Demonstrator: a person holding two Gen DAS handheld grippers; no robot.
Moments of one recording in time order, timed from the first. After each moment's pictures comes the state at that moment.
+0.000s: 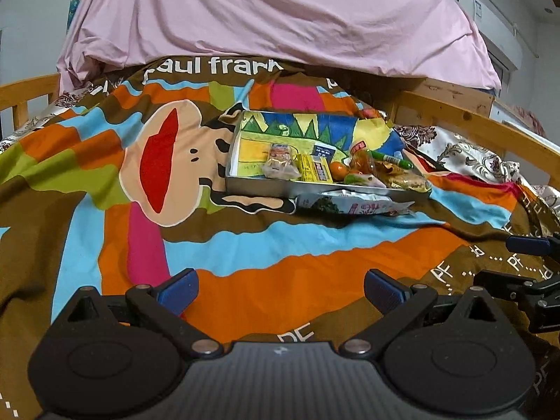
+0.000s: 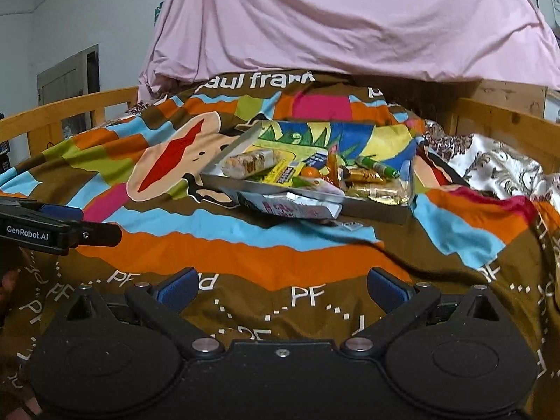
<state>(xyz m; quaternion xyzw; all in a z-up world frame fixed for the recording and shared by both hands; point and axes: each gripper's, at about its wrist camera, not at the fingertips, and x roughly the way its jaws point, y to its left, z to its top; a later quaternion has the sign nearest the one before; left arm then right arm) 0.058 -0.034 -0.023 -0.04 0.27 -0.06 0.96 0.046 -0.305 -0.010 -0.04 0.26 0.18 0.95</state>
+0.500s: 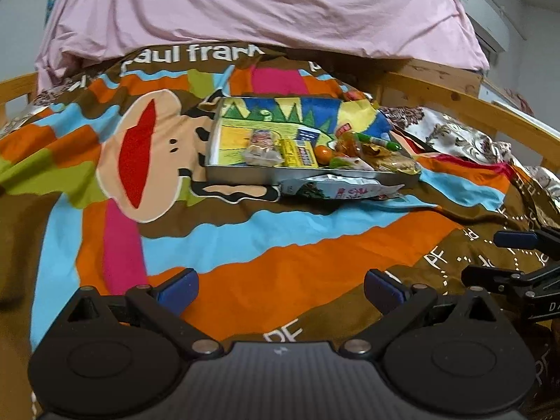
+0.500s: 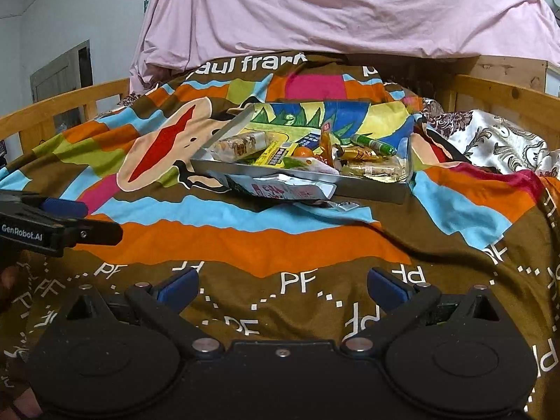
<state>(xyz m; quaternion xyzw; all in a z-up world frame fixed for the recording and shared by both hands) 0.076 -0.042 -0.027 -0.02 0.29 -0.09 0.95 0.064 -0.314 -0.022 -0.03 0.29 0.18 0.94</state>
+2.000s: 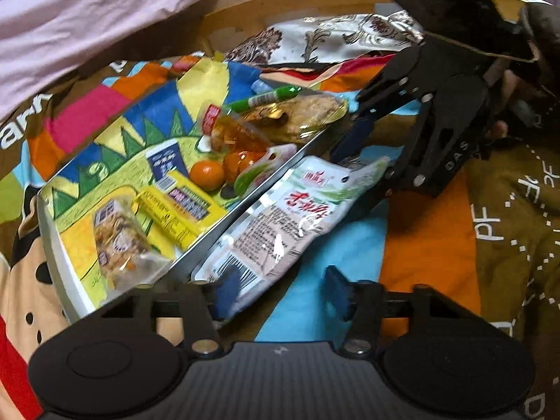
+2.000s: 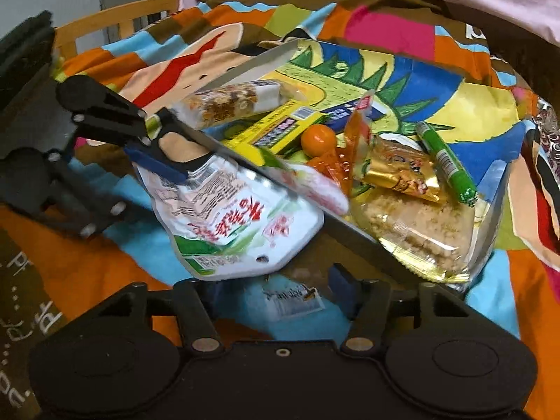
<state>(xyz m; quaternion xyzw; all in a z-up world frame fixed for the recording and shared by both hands) 0.246 -0.102 -0.055 0.26 0.30 -0.34 0.85 0.267 -0.312 -0.042 -0.15 0.38 0.34 0.85</state>
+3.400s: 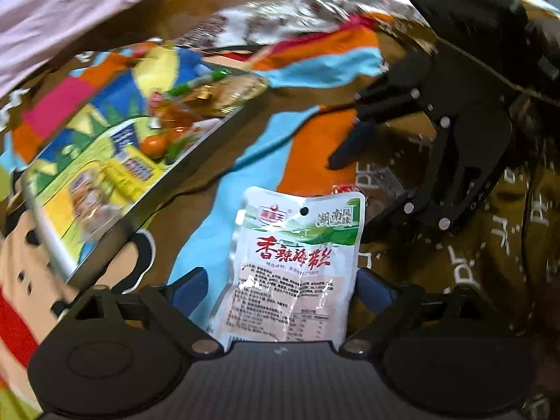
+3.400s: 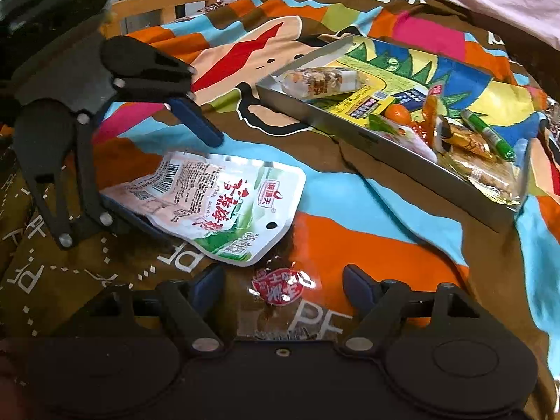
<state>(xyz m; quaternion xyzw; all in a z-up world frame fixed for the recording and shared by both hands) 0.167 -0.104 -0.034 0.29 0.36 -0.38 0.80 0.162 -0.283 -0.042 -0.15 0.39 0.35 0.84</state>
